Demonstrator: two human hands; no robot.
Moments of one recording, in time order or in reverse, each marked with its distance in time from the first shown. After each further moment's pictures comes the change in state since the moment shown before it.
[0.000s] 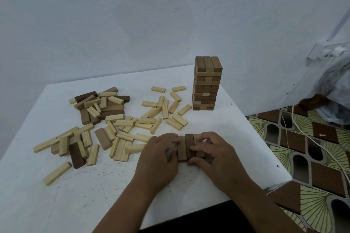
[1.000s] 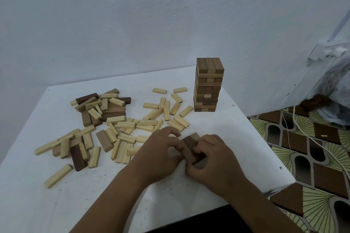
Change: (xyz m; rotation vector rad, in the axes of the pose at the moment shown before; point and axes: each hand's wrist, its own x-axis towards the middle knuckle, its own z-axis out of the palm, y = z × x) left_hand 0.029 -0.004 -0.022 0.044 -0.313 0.080; right_hand 0.007 -0.019 0.006 -0.110 0.042 0.015
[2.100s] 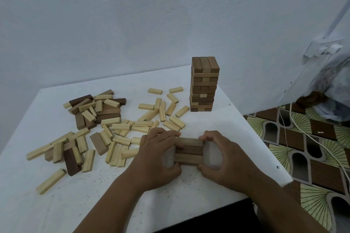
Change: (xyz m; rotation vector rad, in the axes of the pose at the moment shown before) left_hand -0.005 -0.009 0.017 0.057 0.131 0.095; right_hand -0.004 0.031 -0.033 0.175 -0.167 0.026
